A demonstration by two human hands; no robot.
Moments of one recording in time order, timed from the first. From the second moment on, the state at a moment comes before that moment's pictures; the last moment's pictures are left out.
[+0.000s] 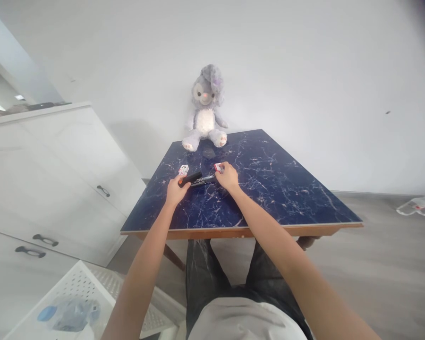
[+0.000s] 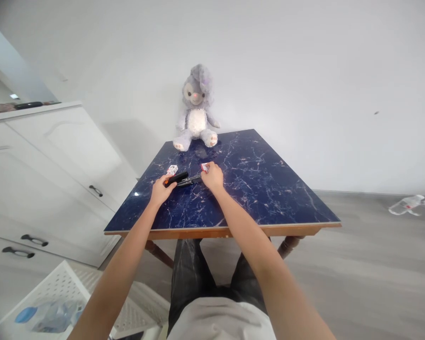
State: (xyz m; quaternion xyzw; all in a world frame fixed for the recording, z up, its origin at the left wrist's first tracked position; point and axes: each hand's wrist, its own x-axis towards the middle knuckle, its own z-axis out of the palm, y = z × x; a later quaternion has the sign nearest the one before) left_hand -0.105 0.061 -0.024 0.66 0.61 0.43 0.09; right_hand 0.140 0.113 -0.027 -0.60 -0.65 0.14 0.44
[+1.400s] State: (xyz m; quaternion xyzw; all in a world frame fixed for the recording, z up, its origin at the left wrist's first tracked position) left_hand -0.045 0.049 -0.030 0.63 0.56 0.48 0.26; right_hand 0.130 0.074 0.008 -0.39 -0.78 0.11 0.48
